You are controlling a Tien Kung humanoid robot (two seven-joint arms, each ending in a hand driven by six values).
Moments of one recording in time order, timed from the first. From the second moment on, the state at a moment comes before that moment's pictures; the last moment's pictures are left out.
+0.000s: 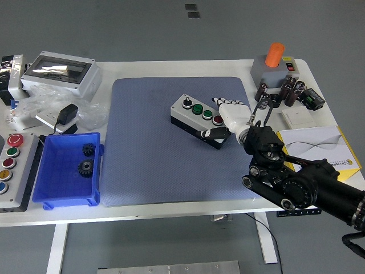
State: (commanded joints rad) left arm 0.02 0.12 -1.87 -0.18 1.82 -0.06 0.02; right arm 0.75 -0.20 0.42 1.00 -1.85 -0.24 -0.48
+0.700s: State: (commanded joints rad) left arm 0.02 0.12 -1.87 -0.18 1.82 -0.06 0.02; right arm 0.74 -0.19 0.42 0.99 -1.83 -0.29 -0.44
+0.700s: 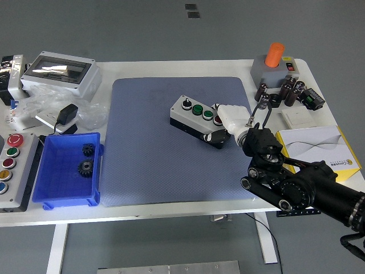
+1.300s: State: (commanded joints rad) left arm 0.03 0.12 -1.87 -0.18 1.81 -0.05 0.02; right arm 0.73 -0.33 0.42 1.21 -1.87 -0.29 -0.13
